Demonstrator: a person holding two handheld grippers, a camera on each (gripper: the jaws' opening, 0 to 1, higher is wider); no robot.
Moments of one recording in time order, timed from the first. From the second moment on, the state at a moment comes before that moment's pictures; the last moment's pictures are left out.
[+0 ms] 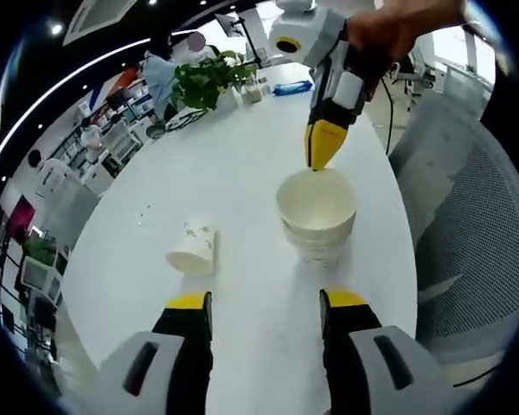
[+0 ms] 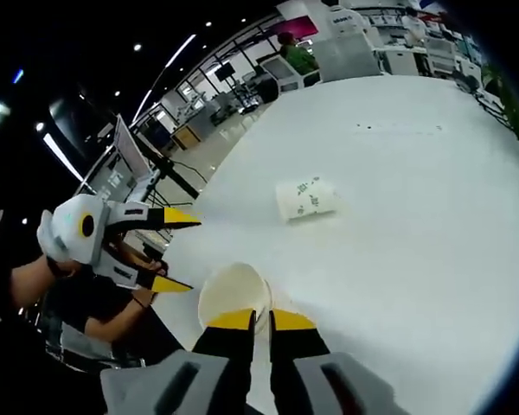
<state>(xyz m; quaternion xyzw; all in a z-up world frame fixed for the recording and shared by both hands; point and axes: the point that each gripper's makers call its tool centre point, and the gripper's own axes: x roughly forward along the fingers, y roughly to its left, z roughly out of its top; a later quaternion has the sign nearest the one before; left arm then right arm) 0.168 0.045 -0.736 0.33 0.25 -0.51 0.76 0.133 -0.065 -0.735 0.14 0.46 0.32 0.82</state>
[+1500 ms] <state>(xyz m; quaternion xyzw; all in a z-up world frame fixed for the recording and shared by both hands) 0.307 0.006 -0.818 0.20 0.33 -0.46 0.80 0.085 -0.142 -0.749 0.16 0.46 0.28 0.83</state>
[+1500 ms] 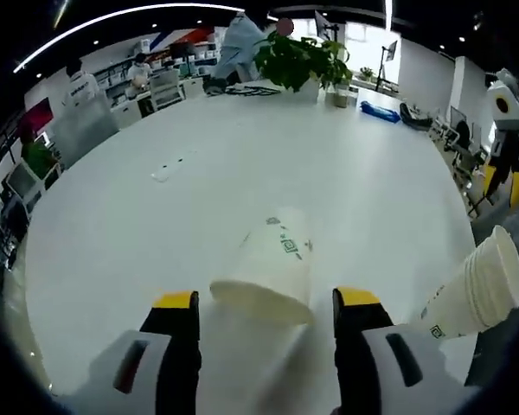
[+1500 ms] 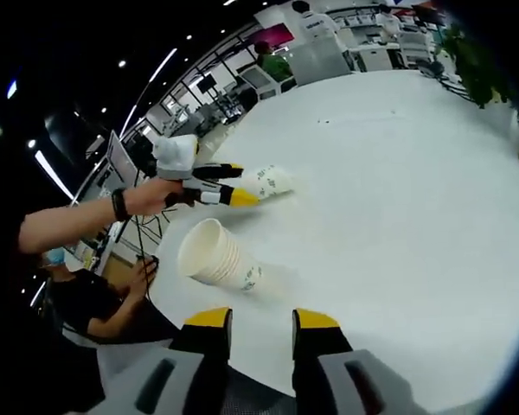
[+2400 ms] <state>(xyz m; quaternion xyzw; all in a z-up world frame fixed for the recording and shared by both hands) 0.333 -0.010 -0.804 -0.02 0.37 -0.42 0.83 0.080 -0.143 -0.749 0.15 0.46 0.28 0.83</state>
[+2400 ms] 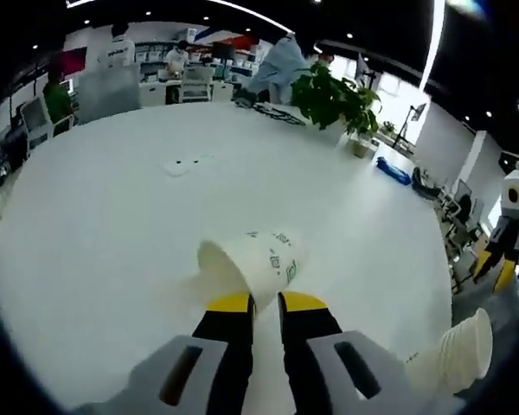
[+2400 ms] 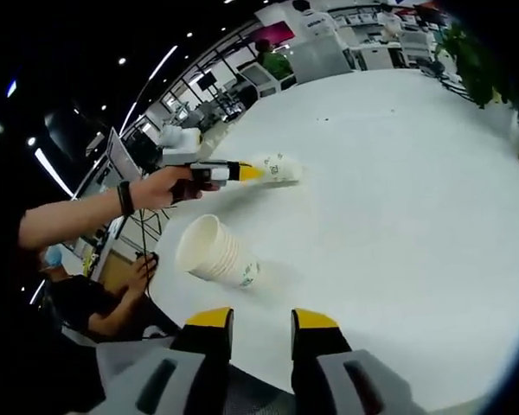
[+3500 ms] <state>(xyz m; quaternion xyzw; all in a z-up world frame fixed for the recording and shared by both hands) 0.223 -0.012 -0.712 0.15 0.36 -0.58 0.72 0.183 -0.104 -0.696 -0.03 0.37 0.34 0.87</state>
